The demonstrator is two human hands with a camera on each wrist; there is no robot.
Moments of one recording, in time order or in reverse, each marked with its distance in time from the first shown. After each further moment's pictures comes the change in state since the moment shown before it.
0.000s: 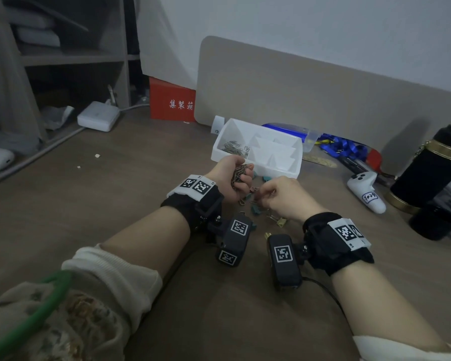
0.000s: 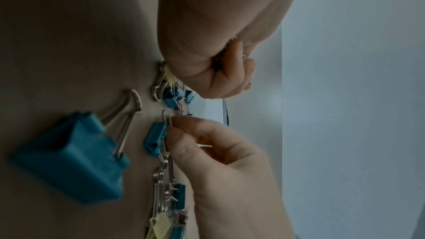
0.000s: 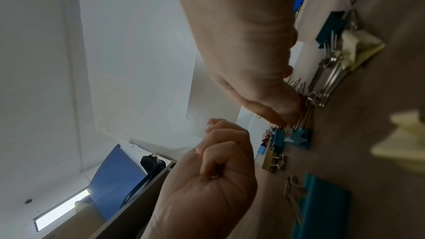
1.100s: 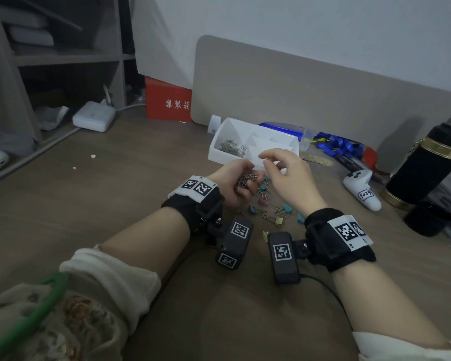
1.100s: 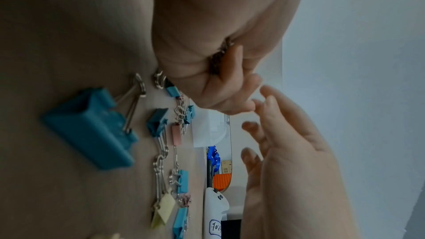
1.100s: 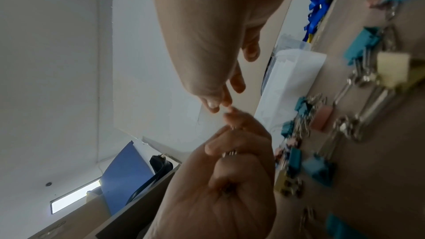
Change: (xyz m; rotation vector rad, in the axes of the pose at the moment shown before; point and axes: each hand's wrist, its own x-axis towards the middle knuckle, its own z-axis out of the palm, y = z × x) left_hand -0.001 -0.008 0.007 0.169 -0.071 -0.095; right_hand 0.001 -0.006 -0.012 0.287 0.434 -0.133
